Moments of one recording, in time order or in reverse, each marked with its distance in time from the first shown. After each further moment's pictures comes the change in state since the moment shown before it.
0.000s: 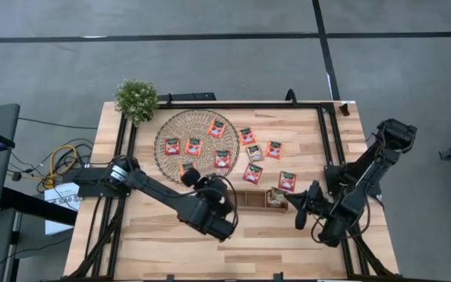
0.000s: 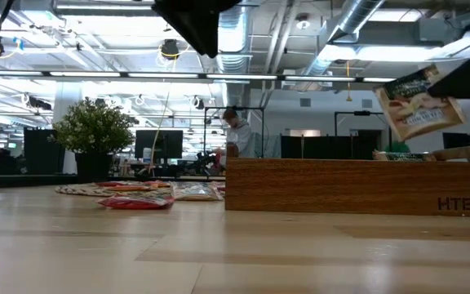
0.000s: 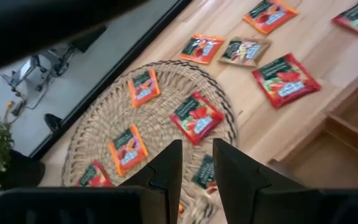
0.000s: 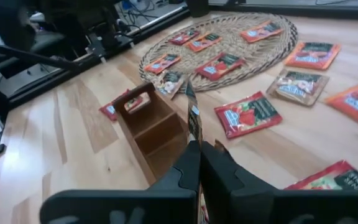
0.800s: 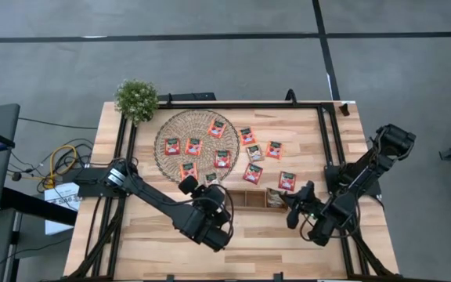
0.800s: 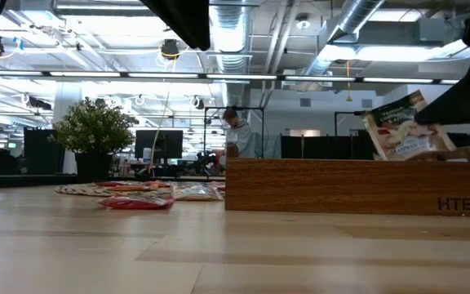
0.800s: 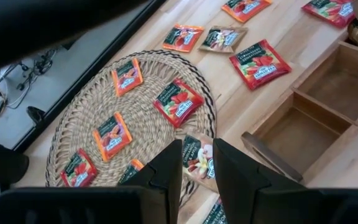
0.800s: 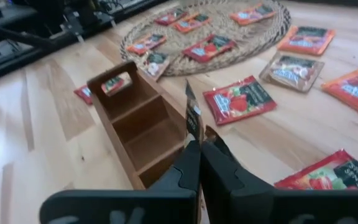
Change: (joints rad) left arm -0.060 0.000 -0.001 0.001 0.043 -0.031; right arm -0.092 0.090 0.000 0.102 -0.089 -0.098
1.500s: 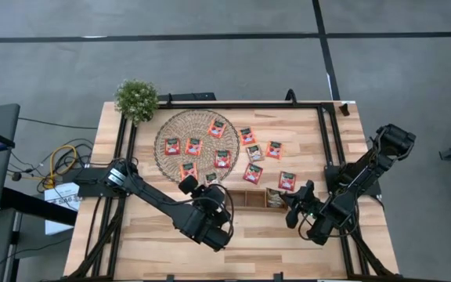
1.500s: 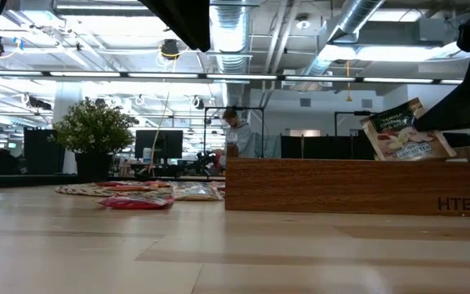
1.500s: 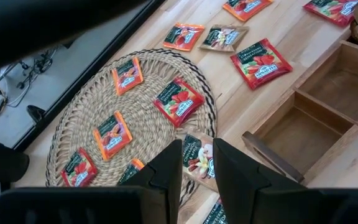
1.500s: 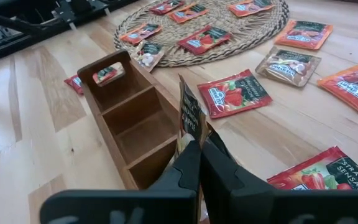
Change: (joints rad) left arm 0.001 0.000 0.000 0.000 0.004 0.000; right arm -0.011 0.000 0.000 -0.013 -0.031 -0.029
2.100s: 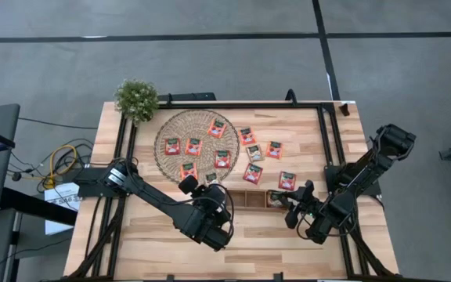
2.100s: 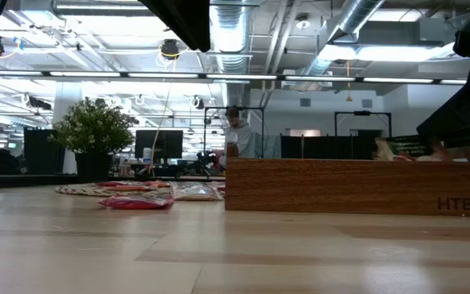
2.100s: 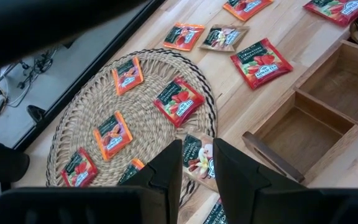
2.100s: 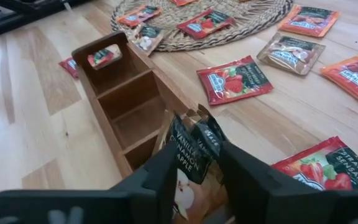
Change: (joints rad) left arm 0.000 0.001 0.000 0.000 0.001 0.002; right arm -0.018 0.000 0.000 -0.012 -0.064 -0.029
